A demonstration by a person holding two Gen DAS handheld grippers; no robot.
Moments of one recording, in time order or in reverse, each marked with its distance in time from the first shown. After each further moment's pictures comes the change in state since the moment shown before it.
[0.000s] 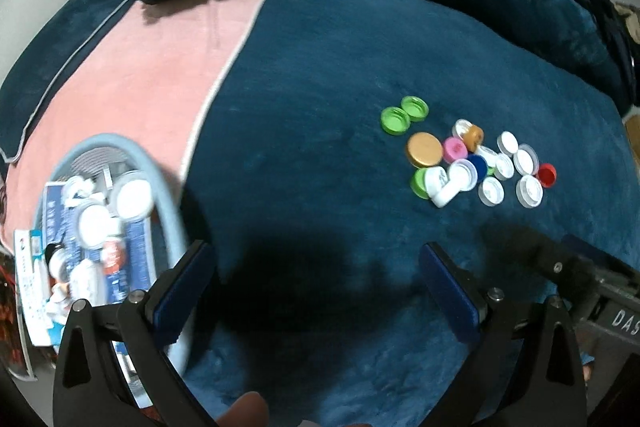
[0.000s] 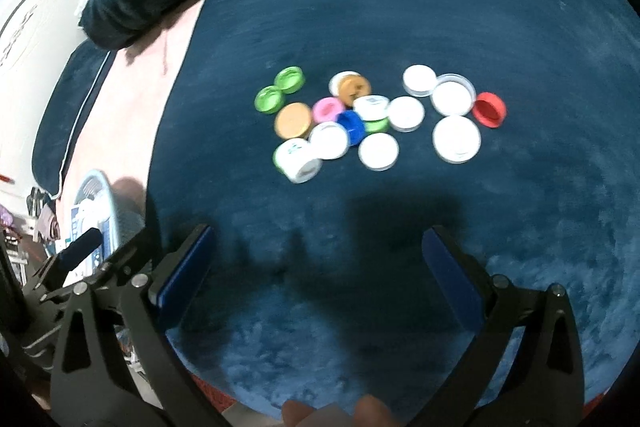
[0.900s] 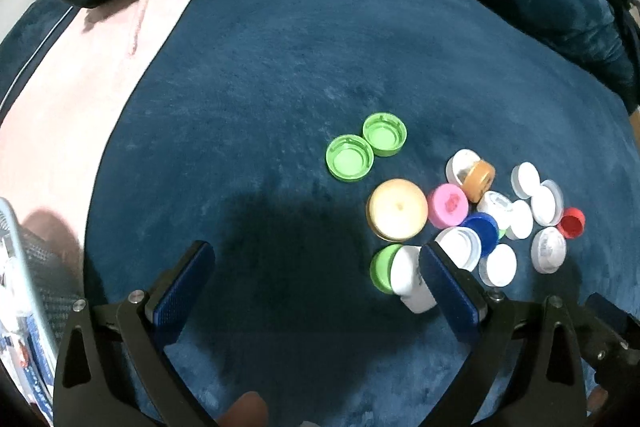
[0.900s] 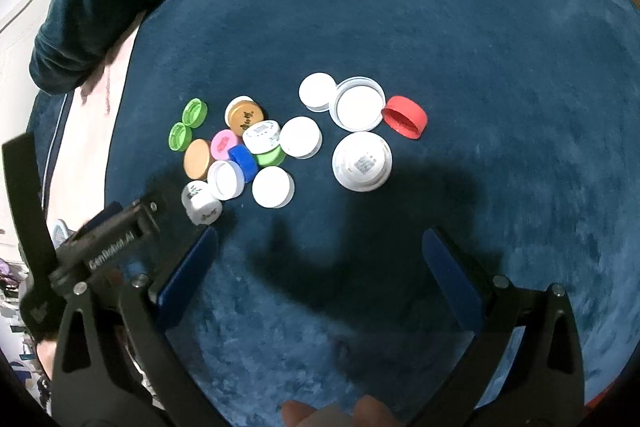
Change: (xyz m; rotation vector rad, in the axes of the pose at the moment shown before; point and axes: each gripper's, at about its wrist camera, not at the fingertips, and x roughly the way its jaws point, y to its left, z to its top) left arm 0.095 -0.054 0.051 0.024 0.040 -0.043; right arm 0.021 -0.068 0.025 0.128 0.031 -0.056
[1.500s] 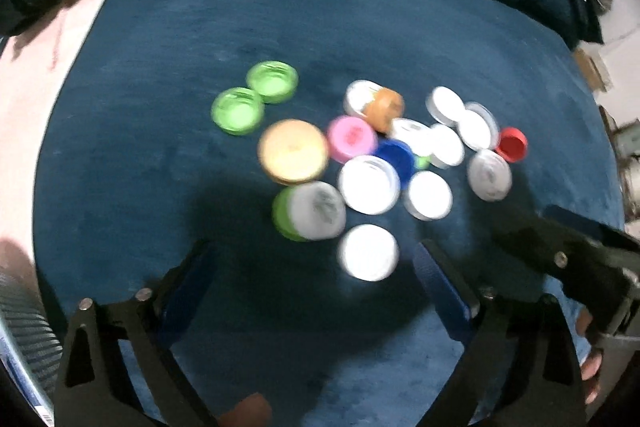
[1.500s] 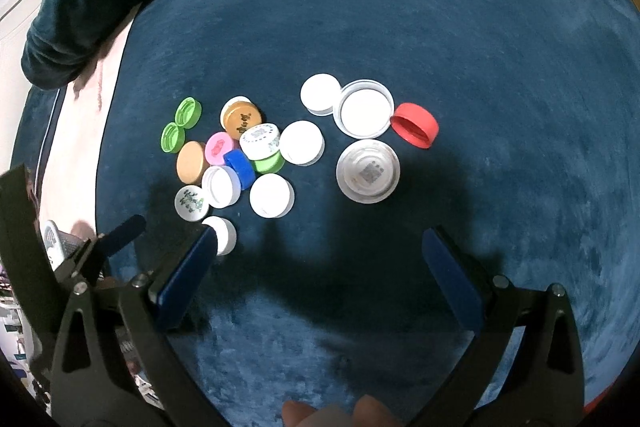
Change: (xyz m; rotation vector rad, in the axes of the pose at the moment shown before) left arm -0.003 -0.035 -0.026 0.190 0.088 -0.212; right arm 0.008 0.002 0.007 -0.006 0.008 -0.017
